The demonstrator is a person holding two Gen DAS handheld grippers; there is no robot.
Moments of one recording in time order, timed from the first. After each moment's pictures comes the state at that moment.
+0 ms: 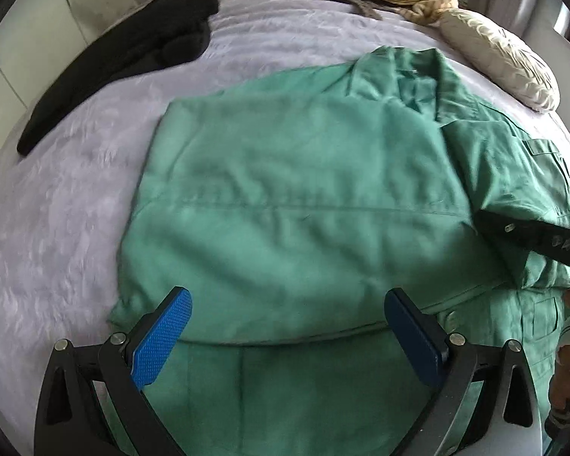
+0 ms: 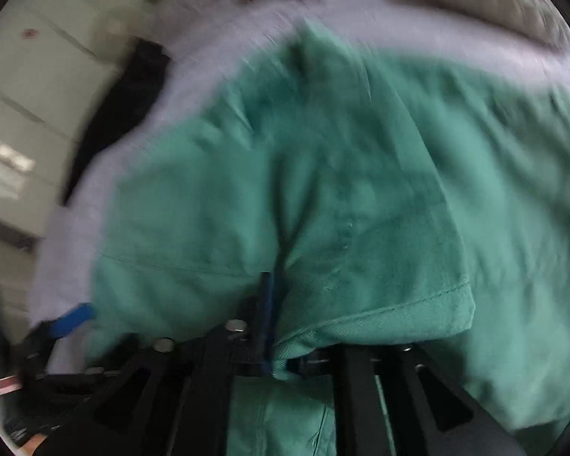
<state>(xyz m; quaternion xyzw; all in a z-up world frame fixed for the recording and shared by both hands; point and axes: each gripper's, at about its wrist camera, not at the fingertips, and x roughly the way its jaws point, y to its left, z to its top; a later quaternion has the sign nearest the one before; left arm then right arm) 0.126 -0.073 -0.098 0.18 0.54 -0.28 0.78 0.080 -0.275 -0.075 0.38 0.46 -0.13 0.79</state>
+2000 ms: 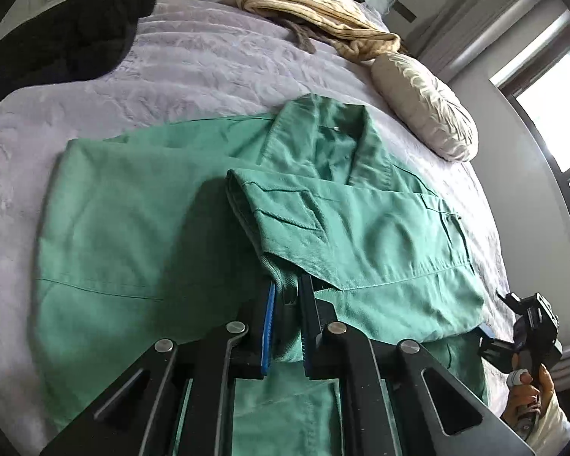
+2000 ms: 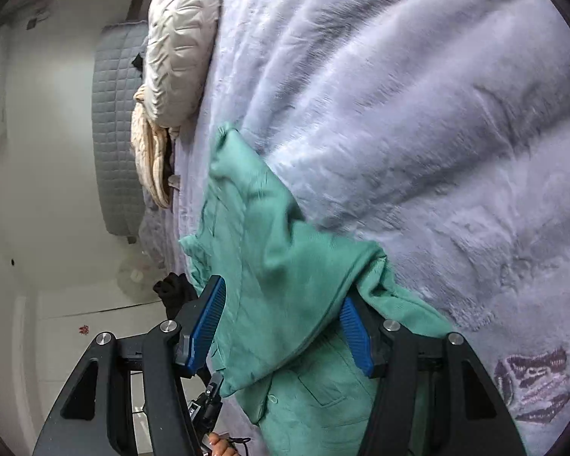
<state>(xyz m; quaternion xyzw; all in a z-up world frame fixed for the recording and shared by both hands) 0.182 -0.103 -0.085 0.03 0.56 -0.43 0.70 -0.156 -0.352 -0.104 0.74 0.16 -0.23 0.62</state>
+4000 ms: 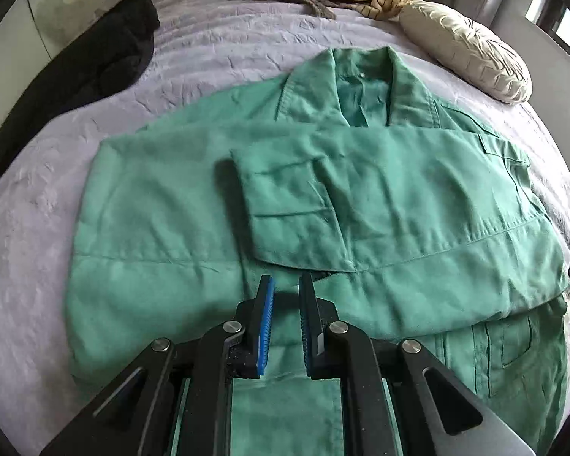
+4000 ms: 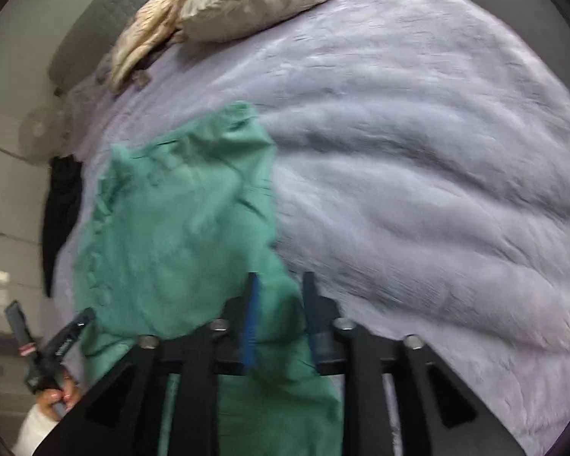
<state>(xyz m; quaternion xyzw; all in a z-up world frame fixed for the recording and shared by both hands) 0.128 -0.131 -0.098 0.19 0.53 -0.34 0.75 -0.127 -0.377 -0.059 0.46 0.42 -0.29 0.73</state>
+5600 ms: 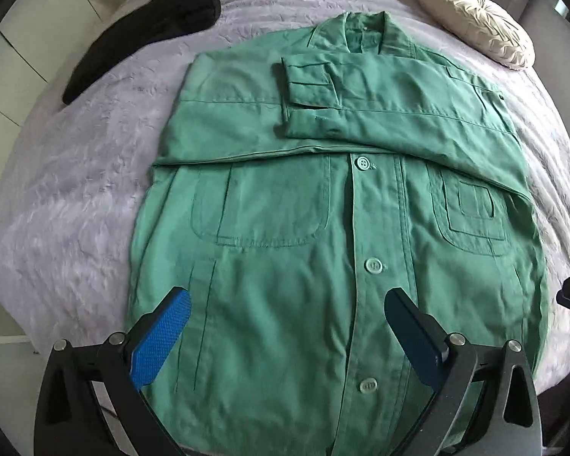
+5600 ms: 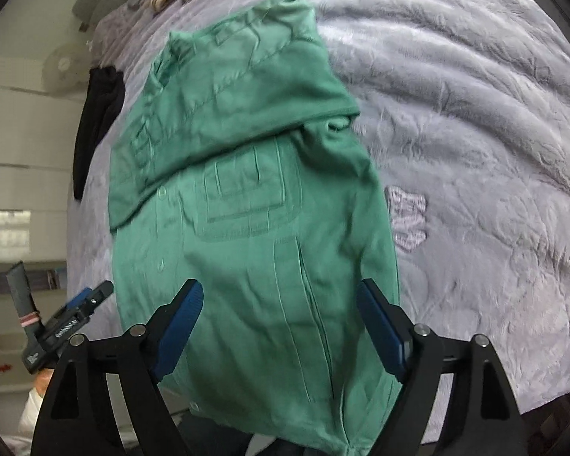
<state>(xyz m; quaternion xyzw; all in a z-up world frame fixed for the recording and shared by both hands) -0.010 -0.026 -0.013 0.22 0.59 -0.23 0.75 -0.187 -0.266 -0.027 0.48 0.52 -0.14 0.69</state>
